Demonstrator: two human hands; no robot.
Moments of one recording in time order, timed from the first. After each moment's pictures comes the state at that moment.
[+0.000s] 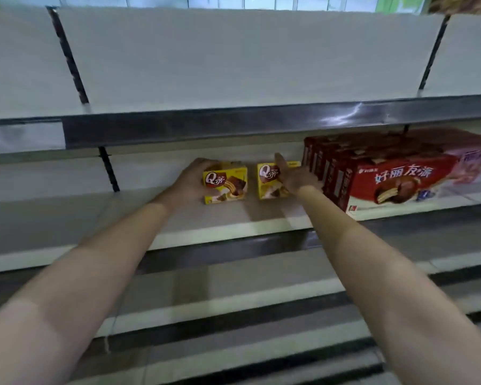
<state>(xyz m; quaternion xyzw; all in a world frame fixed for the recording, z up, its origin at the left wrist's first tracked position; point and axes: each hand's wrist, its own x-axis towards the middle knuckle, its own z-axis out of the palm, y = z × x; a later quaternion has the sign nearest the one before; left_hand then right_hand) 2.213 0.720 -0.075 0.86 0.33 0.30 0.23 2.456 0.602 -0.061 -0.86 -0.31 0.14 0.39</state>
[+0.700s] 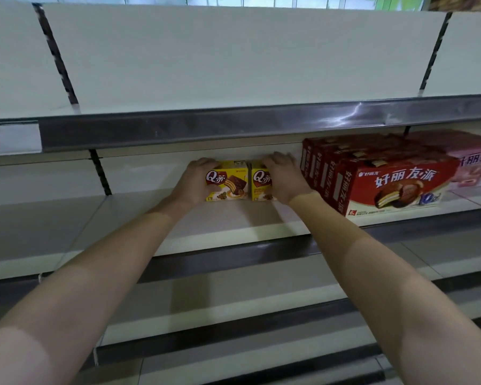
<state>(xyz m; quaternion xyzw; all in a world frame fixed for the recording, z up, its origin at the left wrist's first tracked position) 2.244 0.732 -0.081 0.88 0.34 0.33 0.07 2.463 0.614 -0.067 -0.73 -0.65 -0.14 0.19</state>
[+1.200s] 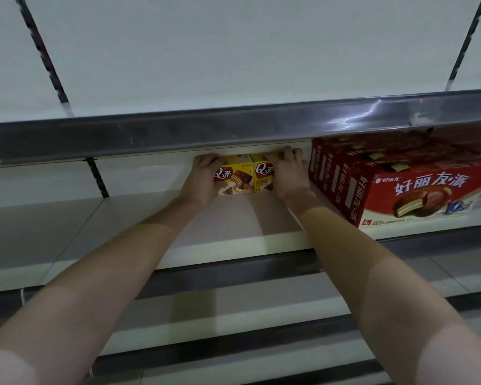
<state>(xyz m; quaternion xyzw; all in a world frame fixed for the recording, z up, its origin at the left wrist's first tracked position) 2.273 0.751 -0.092 0.86 0.36 0.36 0.01 2.484 0.667 -0.083 -0.76 -0.58 -0.19 0.22</state>
